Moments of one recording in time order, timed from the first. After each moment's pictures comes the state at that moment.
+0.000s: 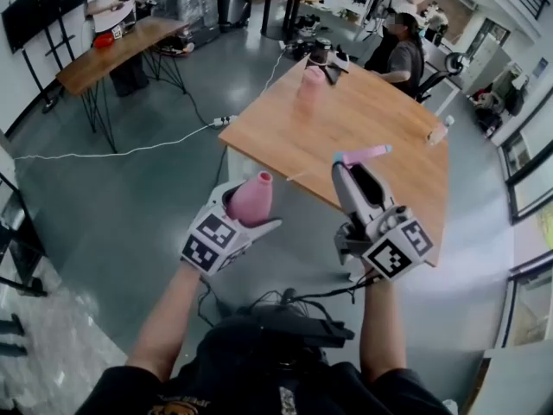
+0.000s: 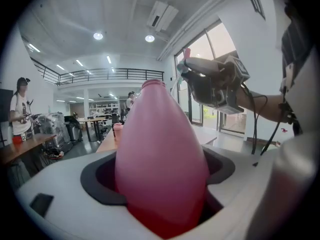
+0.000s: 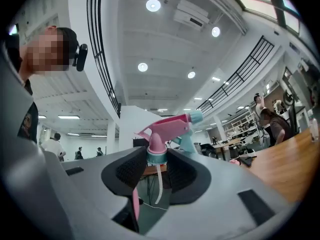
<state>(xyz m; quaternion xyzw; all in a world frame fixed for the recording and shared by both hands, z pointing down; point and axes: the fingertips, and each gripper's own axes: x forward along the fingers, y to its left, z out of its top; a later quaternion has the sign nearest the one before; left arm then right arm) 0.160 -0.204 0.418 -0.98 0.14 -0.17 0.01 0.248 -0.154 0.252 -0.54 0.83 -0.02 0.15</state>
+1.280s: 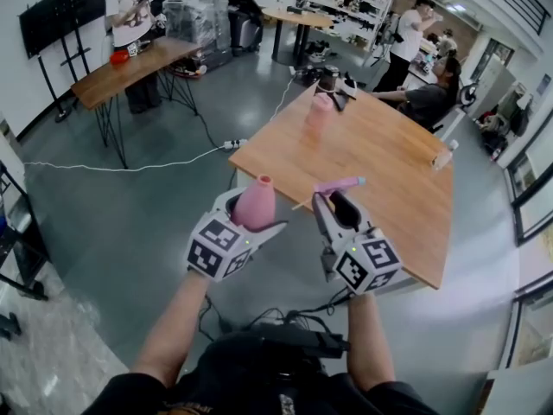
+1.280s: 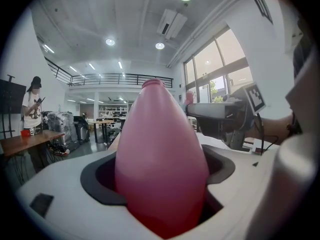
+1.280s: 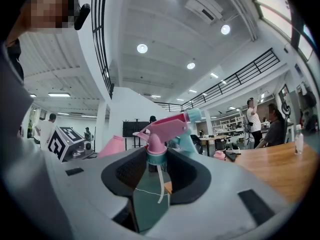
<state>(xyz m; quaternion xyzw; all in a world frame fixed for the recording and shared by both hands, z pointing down) 0.158 -0.223 0.381 -0.97 0.19 -0.12 -0.01 0.240 -0.187 0.316 -0.61 0.79 -0.02 0.04</state>
